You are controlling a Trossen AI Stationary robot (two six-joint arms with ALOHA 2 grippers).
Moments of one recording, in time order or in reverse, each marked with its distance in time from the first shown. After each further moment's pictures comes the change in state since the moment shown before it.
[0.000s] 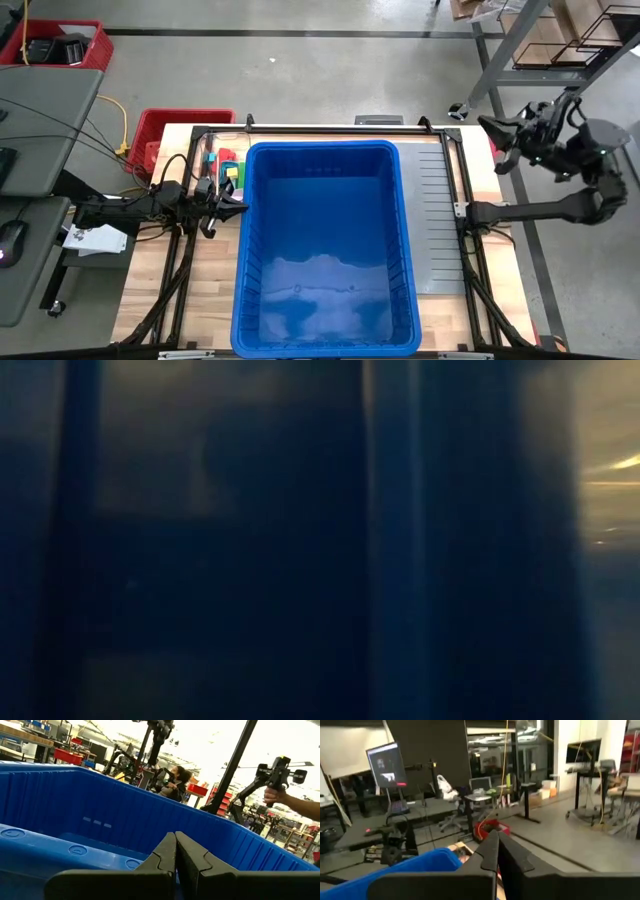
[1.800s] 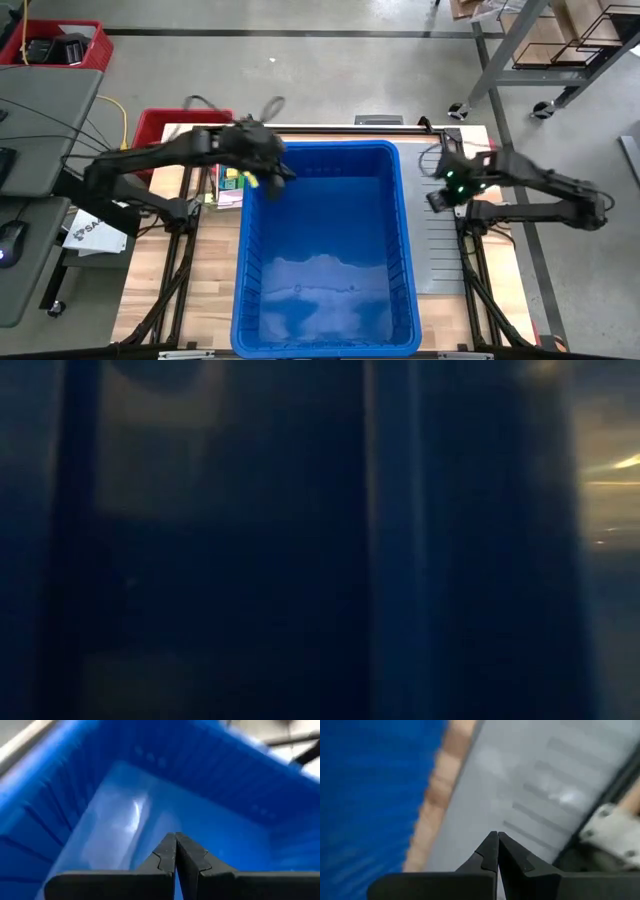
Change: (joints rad) left arm 0.199 1.269 1.297 -0.897 0.075 0.078; right arm -0.232 0.263 -0.451 -0.681 -0.589 0.751
